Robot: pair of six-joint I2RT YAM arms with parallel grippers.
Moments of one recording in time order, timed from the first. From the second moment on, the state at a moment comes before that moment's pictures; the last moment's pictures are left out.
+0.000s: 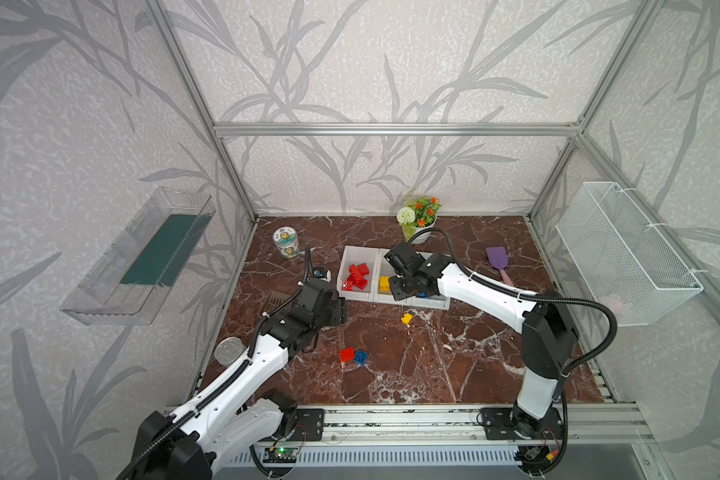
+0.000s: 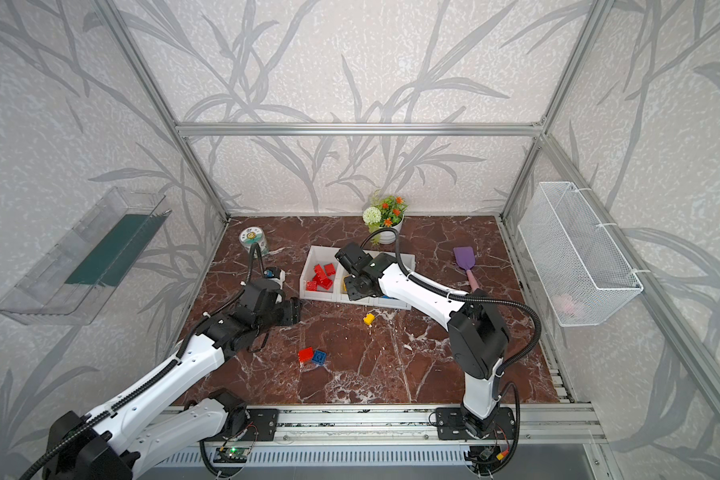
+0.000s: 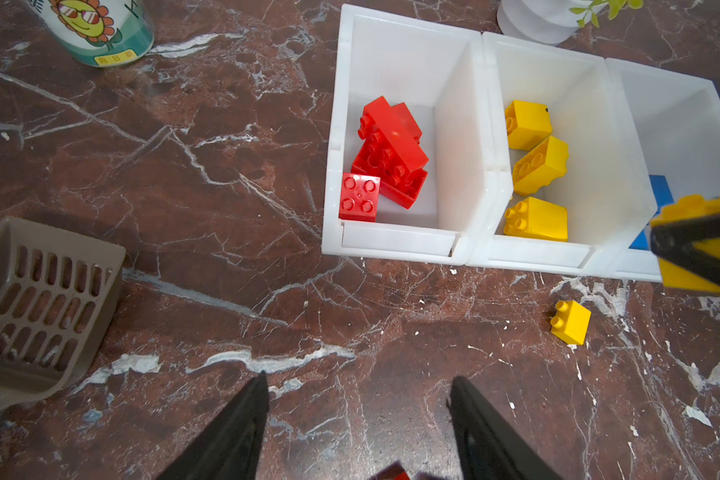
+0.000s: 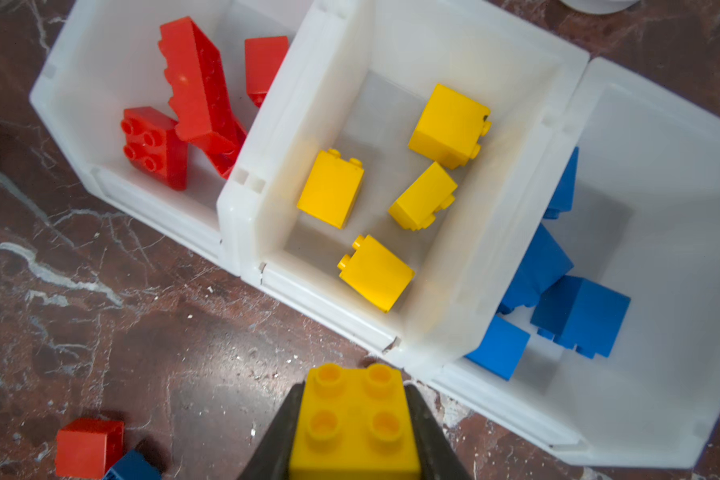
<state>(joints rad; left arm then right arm) -0.48 0.97 0.68 -0.51 -0.18 -0.43 0.78 1.87 1.55 -0.78 0.16 0.41</state>
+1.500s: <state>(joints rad) -0.48 0.92 0.66 -0.56 -0.12 -0.46 0.72 1.79 1.53 -0.68 0.06 0.41</state>
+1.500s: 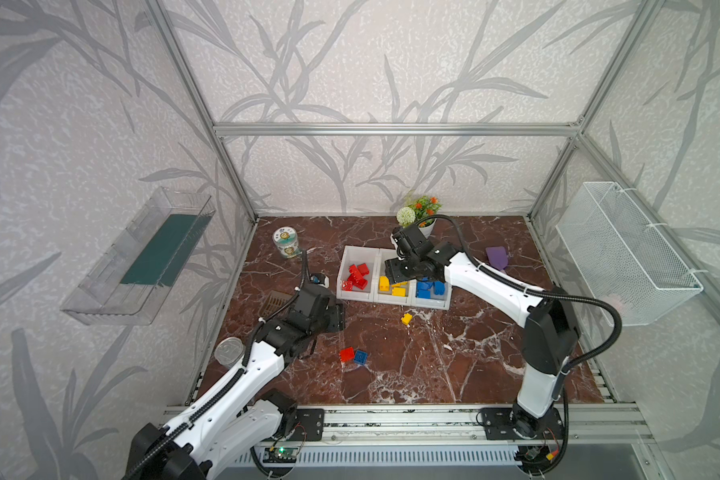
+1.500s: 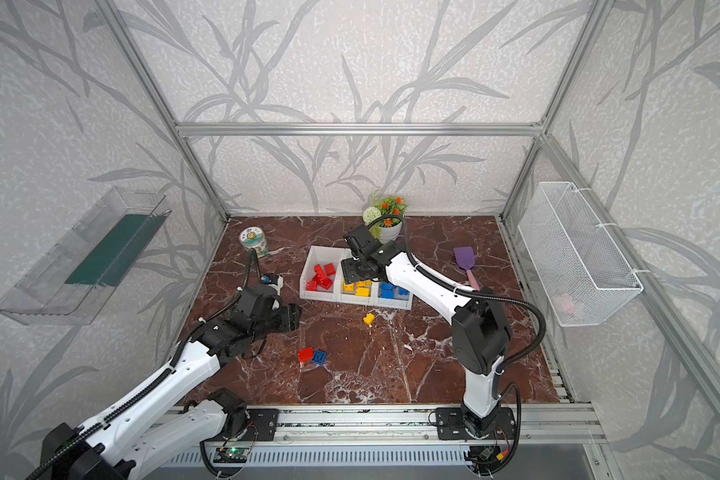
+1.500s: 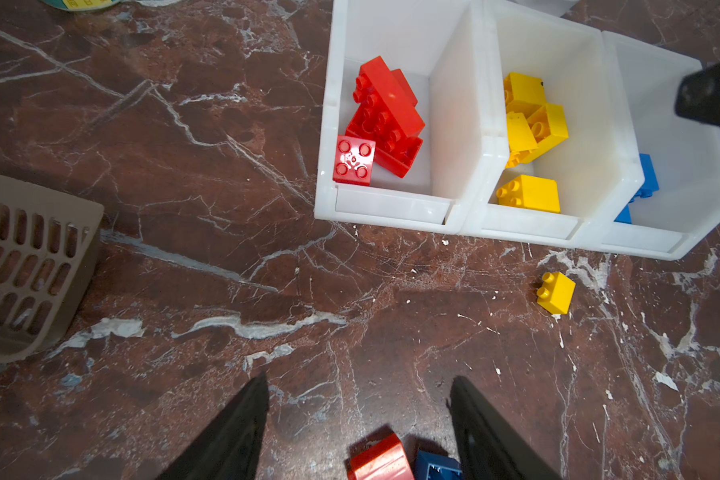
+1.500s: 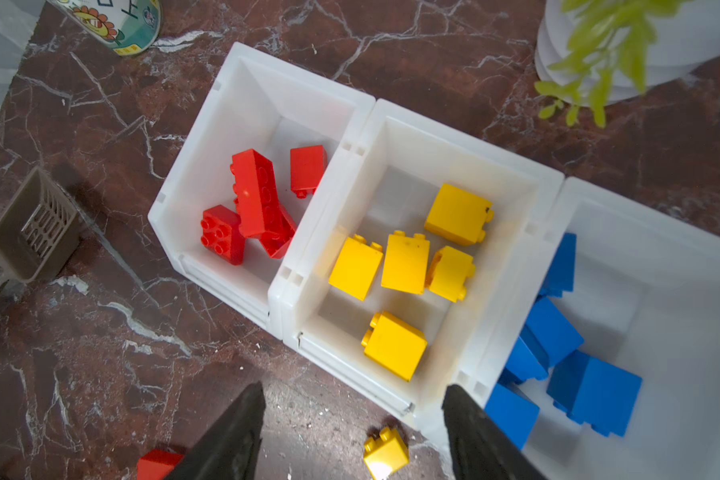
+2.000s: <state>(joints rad) -0.64 0.91 0.57 -0.64 -0.08 -0.54 0.73 1.34 0.99 -0.61 0.08 0.53</state>
